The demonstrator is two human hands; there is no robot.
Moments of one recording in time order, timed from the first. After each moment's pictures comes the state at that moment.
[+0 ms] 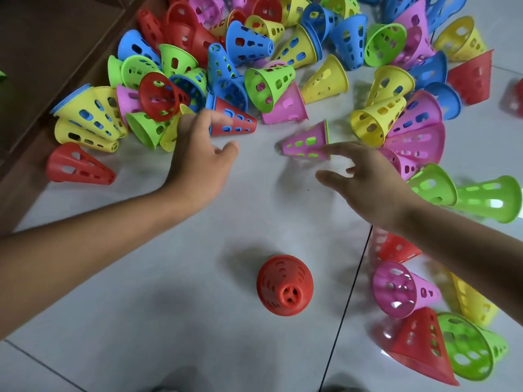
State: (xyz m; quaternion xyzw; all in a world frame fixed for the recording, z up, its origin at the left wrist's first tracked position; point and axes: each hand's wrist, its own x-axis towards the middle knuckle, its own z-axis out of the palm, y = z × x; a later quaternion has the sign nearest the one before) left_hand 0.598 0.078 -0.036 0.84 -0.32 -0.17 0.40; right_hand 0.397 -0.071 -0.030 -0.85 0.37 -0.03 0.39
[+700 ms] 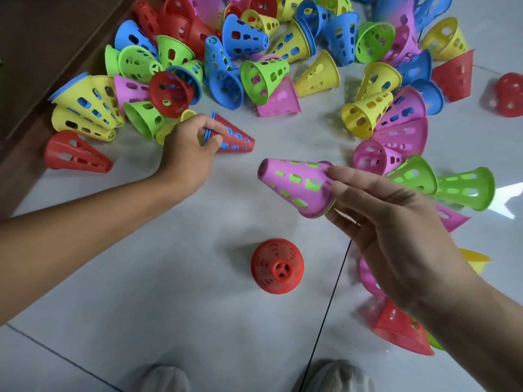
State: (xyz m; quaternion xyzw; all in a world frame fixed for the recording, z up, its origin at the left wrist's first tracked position) left_hand 0.617 0.086 -0.062 0.84 -0.32 -0.18 0.41; right_hand 0.353 0.005 0.032 -0.41 0.44 -0.20 0.78
